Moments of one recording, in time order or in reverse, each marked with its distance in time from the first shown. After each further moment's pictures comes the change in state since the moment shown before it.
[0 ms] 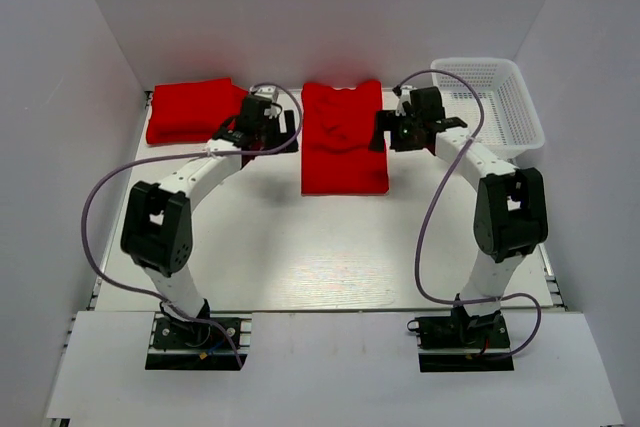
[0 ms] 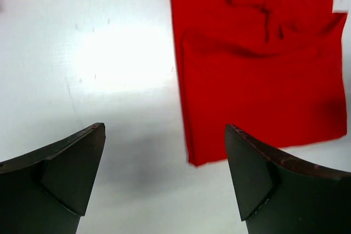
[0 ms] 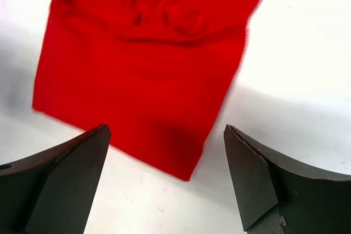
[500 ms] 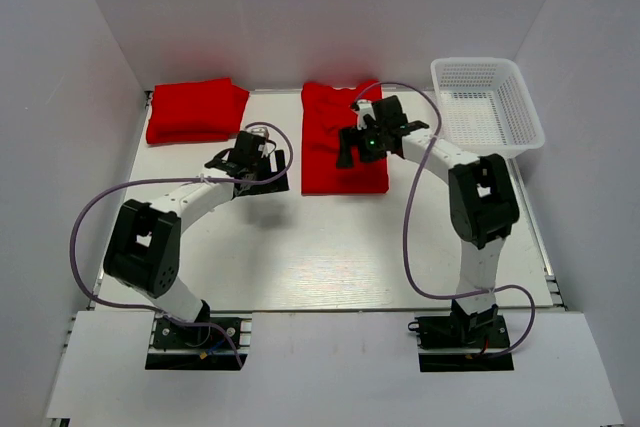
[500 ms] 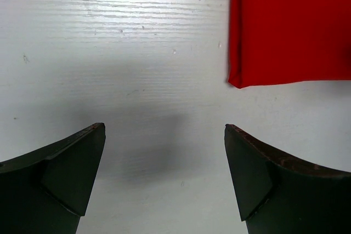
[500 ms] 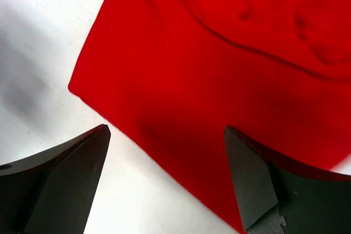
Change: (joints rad) left arm -0.013 -0.183 -0.359 -0.040 0.008 -0.086; right arm 0.150 0.122 0.043 0.011 -0.137 -0.074
